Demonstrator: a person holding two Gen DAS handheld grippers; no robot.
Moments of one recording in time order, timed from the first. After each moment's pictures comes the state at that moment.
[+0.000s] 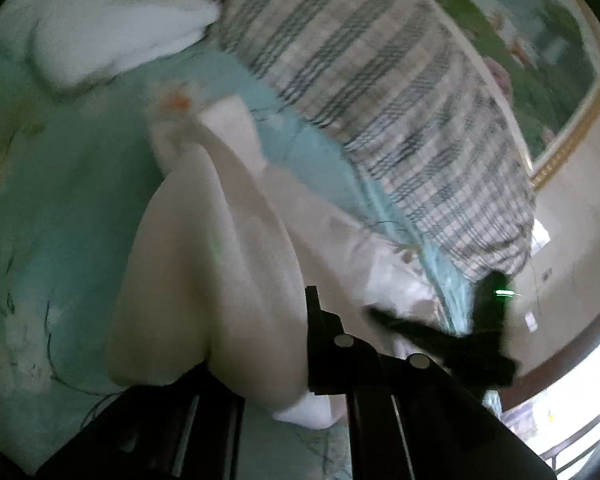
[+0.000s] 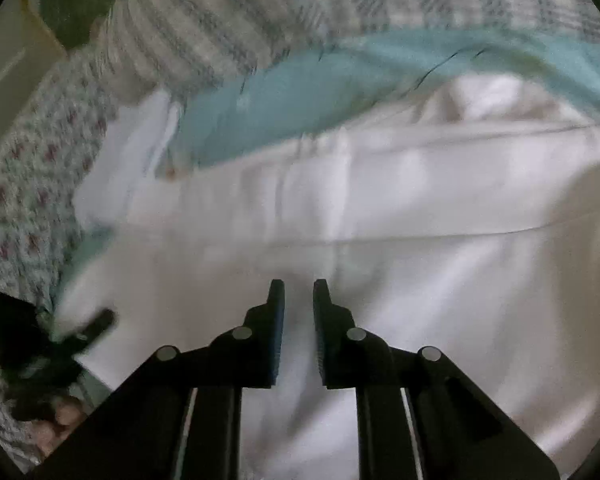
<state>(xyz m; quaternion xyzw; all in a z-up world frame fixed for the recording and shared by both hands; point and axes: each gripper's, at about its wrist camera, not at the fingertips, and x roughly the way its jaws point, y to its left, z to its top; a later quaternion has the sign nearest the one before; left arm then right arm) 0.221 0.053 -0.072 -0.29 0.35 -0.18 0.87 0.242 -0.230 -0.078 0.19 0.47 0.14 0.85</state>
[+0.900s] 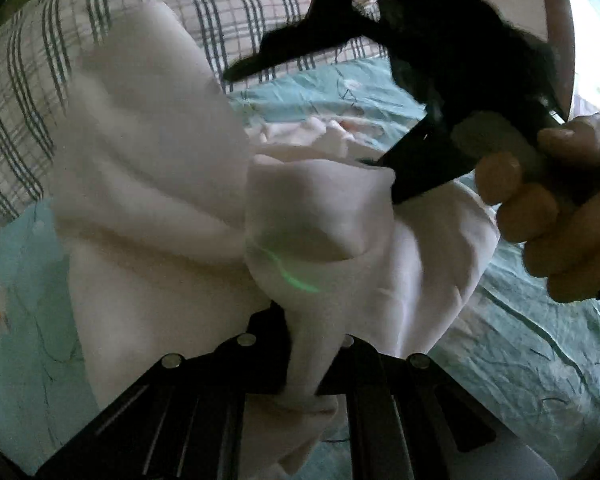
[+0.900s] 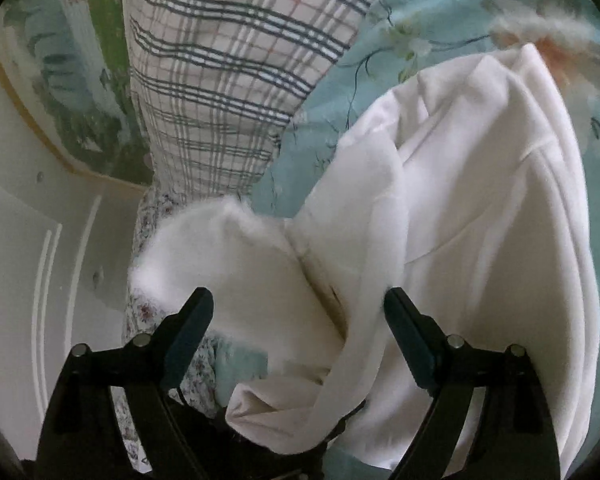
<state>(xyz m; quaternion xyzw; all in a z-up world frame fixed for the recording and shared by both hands) 0.190 -0.233 -0.090 0.21 0.32 -0.32 0.87 0.217 -0.419 -0.092 0.50 0.38 0.25 0.74</state>
